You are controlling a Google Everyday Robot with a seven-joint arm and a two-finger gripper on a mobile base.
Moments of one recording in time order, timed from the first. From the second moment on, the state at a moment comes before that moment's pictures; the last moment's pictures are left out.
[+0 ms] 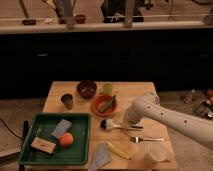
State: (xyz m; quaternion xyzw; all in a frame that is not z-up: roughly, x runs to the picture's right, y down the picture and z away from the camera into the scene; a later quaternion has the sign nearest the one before) arm 0.120 0.210 0.832 -0.30 -0.08 0.20 0.93
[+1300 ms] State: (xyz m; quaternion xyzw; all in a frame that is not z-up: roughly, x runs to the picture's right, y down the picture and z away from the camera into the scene) arm 0.133 0.225 0.855 -0.32 -0.07 0.22 0.92
